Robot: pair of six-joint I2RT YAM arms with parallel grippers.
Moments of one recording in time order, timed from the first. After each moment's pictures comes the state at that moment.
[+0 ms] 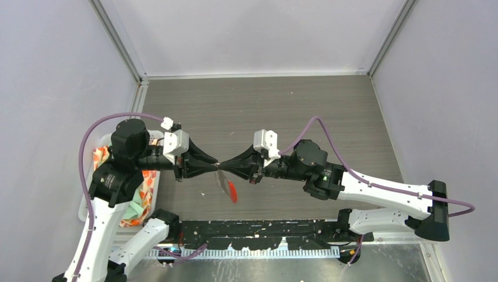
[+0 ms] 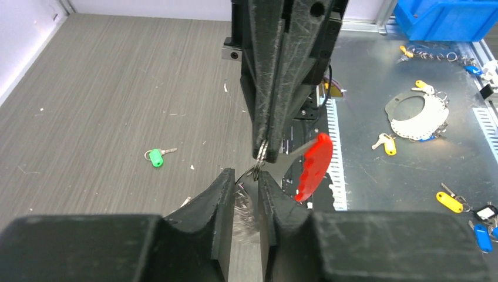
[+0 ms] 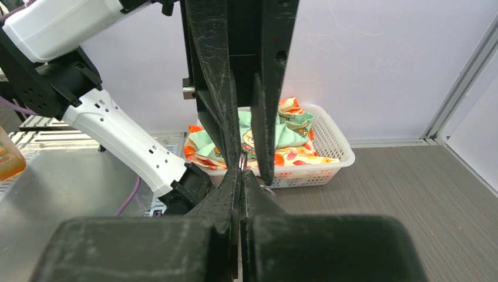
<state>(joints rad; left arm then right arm) -0.36 0.78 1.24 -0.81 1.09 0.31 1.22 1.10 0.98 0.33 -0.25 0.00</state>
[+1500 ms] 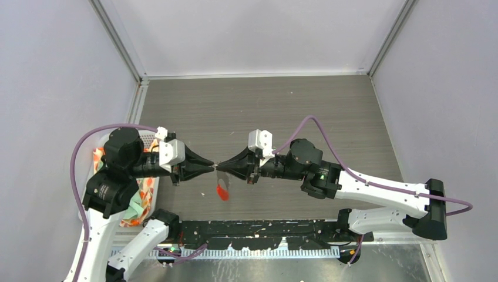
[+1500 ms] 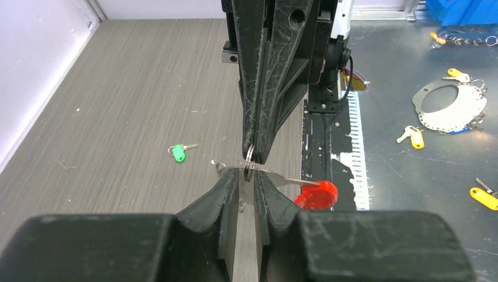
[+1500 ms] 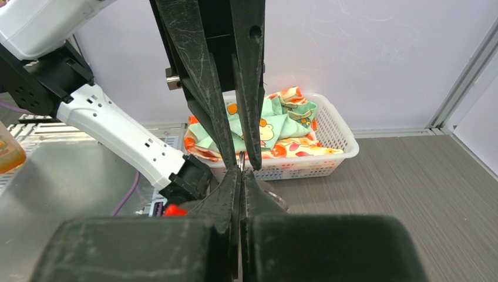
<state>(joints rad) -0.36 0.71 1.24 -0.84 1.03 0.38 1.22 1.13 1.00 0.31 -0.25 0.00</state>
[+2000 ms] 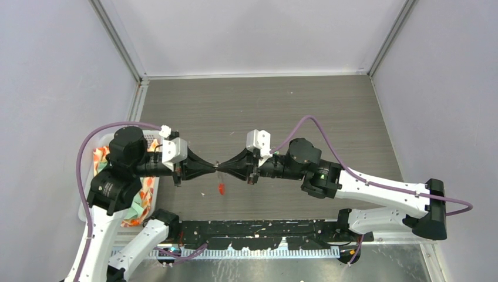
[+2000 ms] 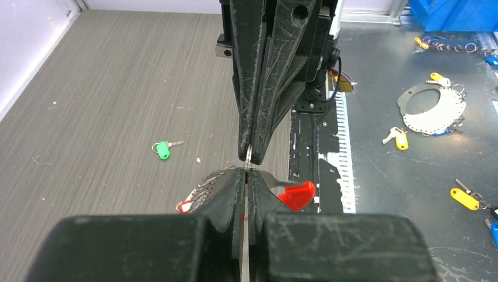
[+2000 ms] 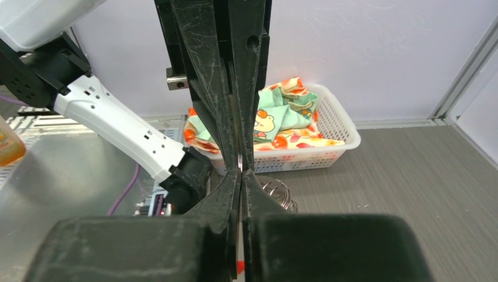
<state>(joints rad) -0.36 0.71 1.20 -0.82 1.06 0.34 1.22 1.14 1.01 0.27 -0.25 0.00</state>
